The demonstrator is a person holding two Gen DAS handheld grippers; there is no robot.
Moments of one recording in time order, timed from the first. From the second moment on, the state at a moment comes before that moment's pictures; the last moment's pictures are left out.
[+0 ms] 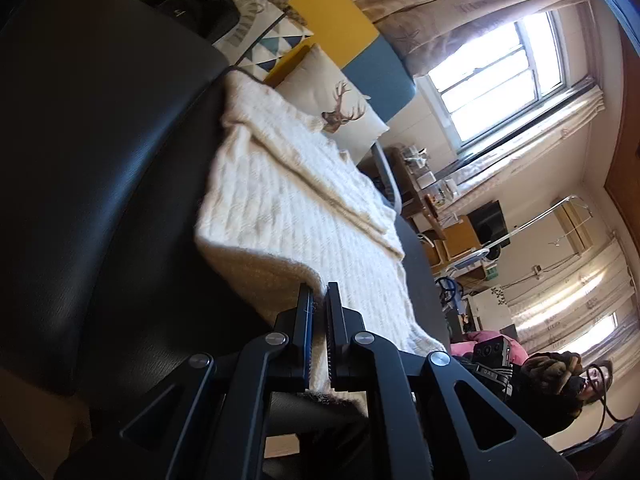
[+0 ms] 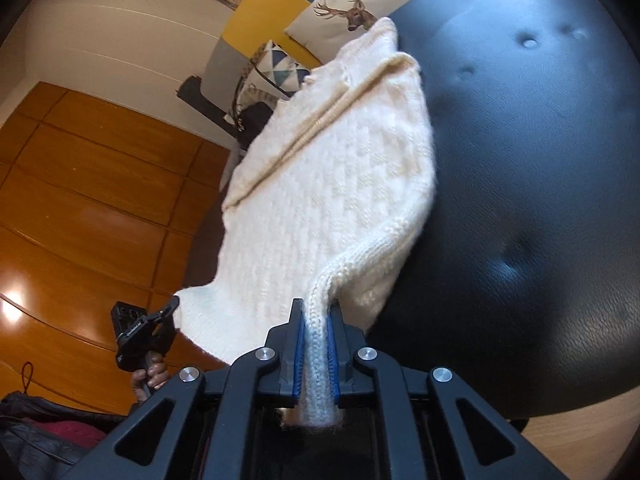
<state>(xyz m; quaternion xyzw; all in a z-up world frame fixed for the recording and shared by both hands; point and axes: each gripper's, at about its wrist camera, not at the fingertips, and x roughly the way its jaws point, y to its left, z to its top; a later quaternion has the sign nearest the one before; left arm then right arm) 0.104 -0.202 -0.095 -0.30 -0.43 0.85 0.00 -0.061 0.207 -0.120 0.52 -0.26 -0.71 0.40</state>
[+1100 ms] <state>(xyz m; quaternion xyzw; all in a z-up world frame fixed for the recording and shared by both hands) -0.054 -0.298 -0.034 -0.23 -0.41 0.88 0.00 -0.241 0.138 -0.071 0.41 -0.38 -0.72 0.41</state>
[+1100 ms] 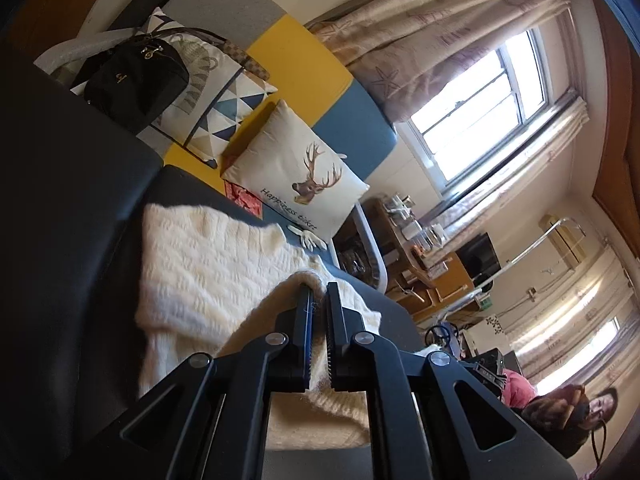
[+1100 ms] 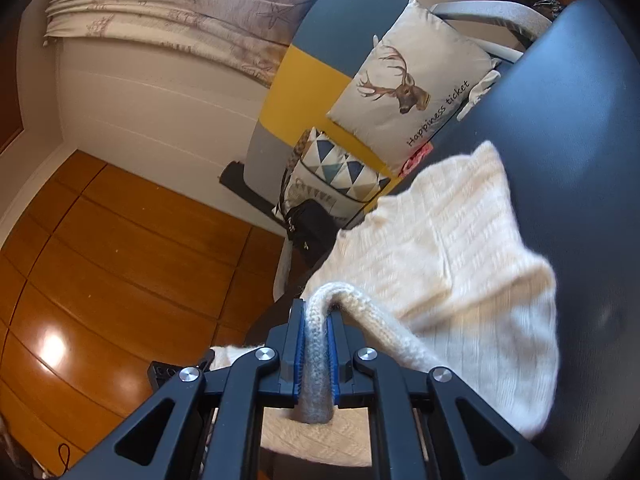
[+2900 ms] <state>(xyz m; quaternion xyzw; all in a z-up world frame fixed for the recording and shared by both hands) -0.072 -0.287 -0.109 -0.39 -0.21 0.89 -0.12 -0.225 0.071 -0.114 0.50 -0.04 -0.83 0.25</state>
